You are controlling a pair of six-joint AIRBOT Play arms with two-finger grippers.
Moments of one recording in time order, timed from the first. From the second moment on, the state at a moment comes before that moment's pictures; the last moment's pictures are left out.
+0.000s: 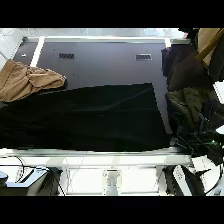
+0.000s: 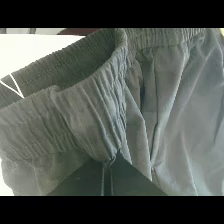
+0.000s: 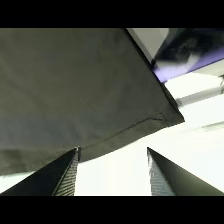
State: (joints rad) left arm 1.23 -1.05 0.79 1.02 -1.01 -1.45; right arm -0.67 -0.82 0.51 -1.13 1.44 1.39
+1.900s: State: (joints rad) left arm 1.23 -1.03 0.89 1.02 -1.08 -1.40; right arm -0.70 -1.14 0.65 -0.97 1.52 1.09
